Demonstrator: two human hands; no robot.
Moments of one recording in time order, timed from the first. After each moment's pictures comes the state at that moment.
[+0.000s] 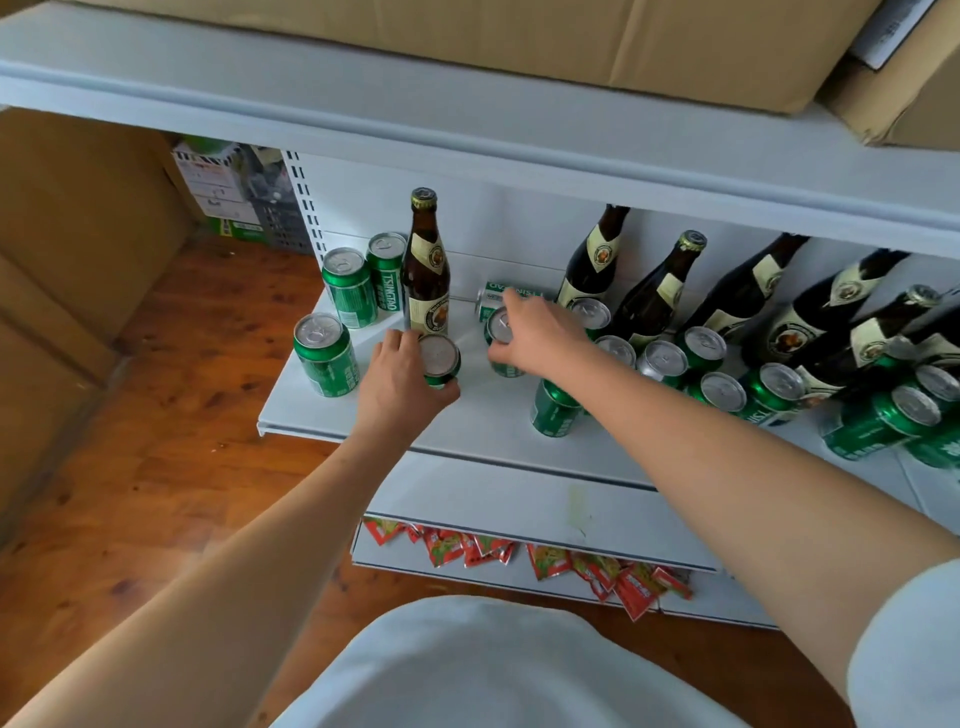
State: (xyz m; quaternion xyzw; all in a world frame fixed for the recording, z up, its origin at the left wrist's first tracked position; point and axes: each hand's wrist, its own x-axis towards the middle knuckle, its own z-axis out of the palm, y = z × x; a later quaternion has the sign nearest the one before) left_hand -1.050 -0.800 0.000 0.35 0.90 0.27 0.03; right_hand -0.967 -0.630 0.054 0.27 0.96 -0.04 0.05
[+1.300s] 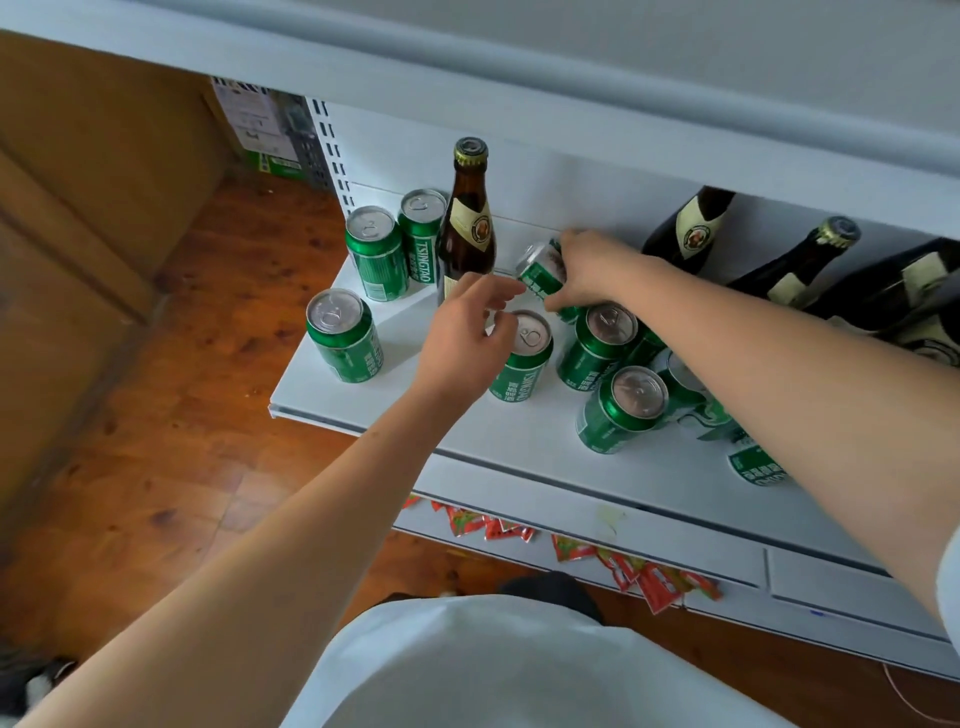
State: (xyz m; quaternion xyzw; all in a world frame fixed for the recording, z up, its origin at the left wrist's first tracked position) left_hand -1.065 -0.749 0.011 0.35 0.78 0.50 0.13; right_hand -1.050 -0.542 0.028 0.24 0.95 -0.04 0.18
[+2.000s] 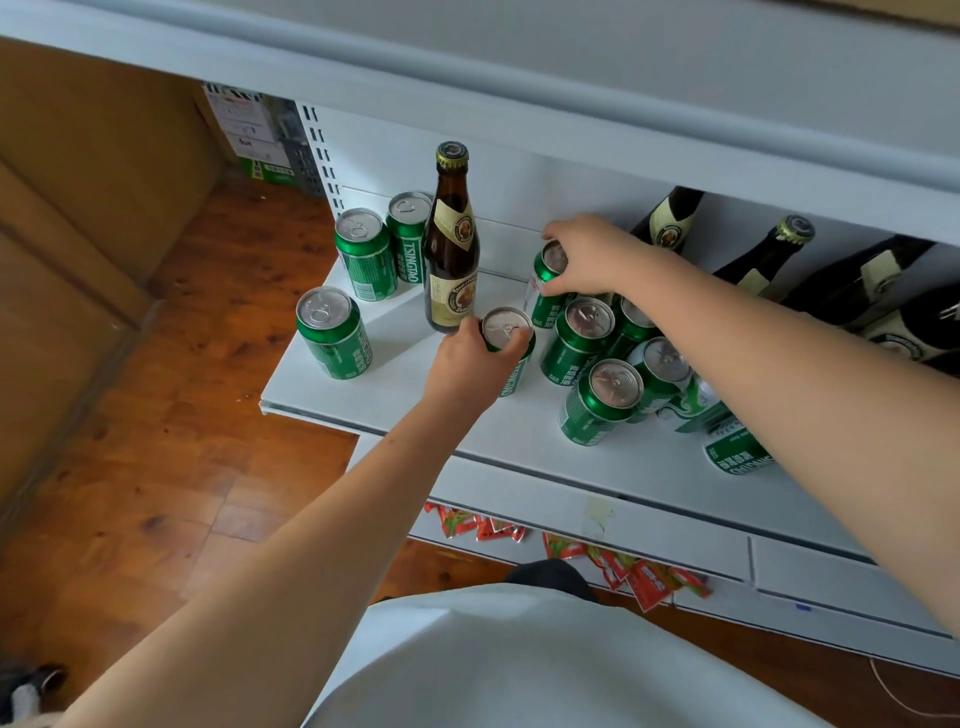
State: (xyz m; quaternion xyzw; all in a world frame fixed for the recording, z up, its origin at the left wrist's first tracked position) left_hand -1.038 -0.737 0.005 0.21 0.89 0.33 0.24; right_hand -1.027 -0.543 0.058 0.20 0.97 -0.06 0.11
